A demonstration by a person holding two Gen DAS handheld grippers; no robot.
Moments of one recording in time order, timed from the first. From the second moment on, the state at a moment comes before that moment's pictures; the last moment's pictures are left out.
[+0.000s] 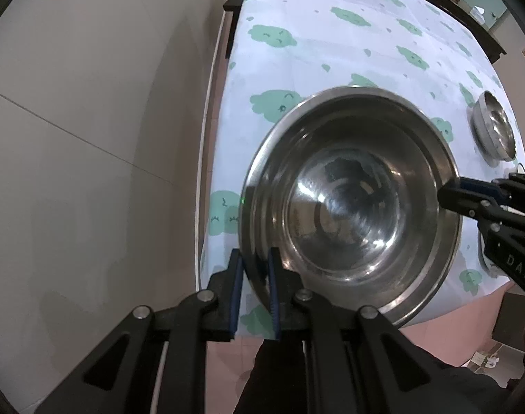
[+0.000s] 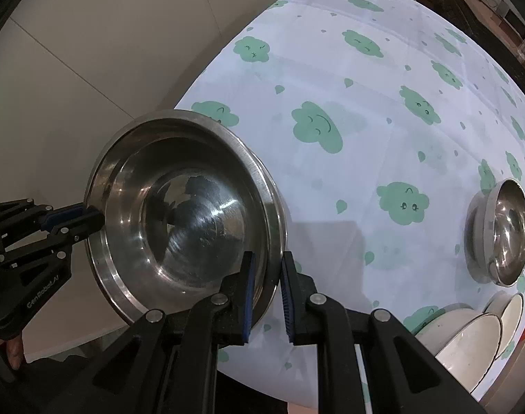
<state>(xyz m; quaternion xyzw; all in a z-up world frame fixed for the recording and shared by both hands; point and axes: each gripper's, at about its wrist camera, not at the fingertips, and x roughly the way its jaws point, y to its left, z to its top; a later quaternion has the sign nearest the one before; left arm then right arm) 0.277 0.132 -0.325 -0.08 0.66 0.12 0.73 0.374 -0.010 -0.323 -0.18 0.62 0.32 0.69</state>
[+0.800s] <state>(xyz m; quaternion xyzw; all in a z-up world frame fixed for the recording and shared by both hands) 0.276 0.133 -0.333 -0.08 0.67 0.12 0.73 0.374 -0.008 -0.329 -0.19 0.62 0.32 0.69</state>
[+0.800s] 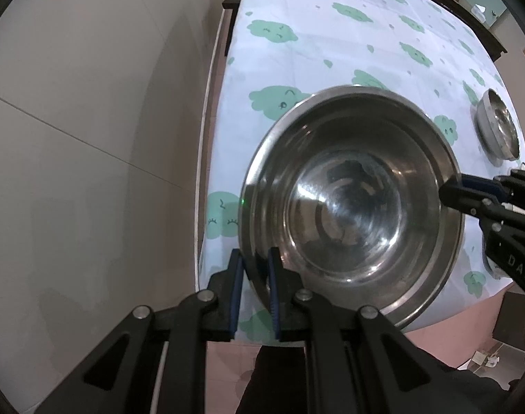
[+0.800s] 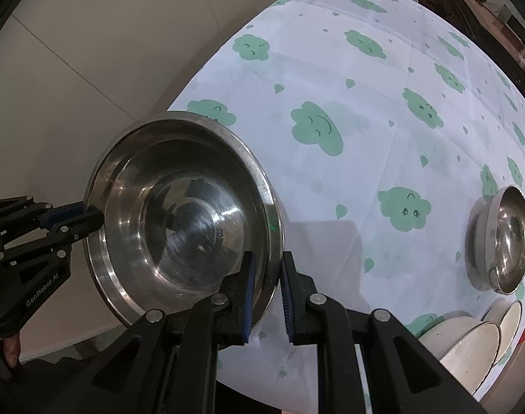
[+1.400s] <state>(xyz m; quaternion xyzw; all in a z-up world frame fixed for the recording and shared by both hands) 0.276 0.132 -0.333 -0.08 0.66 0.12 0.73 0.371 -0.008 -0.331 -0.20 0.61 0.32 0.70</state>
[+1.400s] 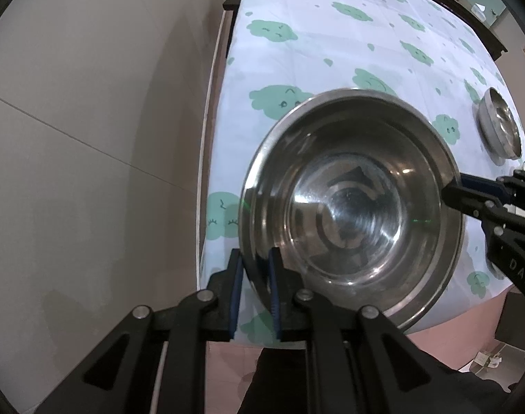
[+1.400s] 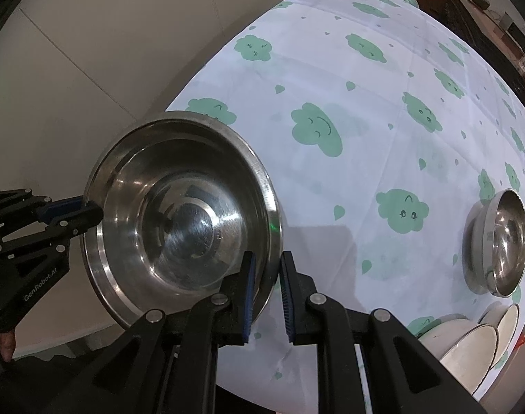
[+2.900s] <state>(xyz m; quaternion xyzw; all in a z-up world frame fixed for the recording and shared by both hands) 0.270 0.133 -0.308 -0.07 0.63 0.12 0.77 0.355 -0.020 -0.315 -0.17 0.58 0.30 0.73</state>
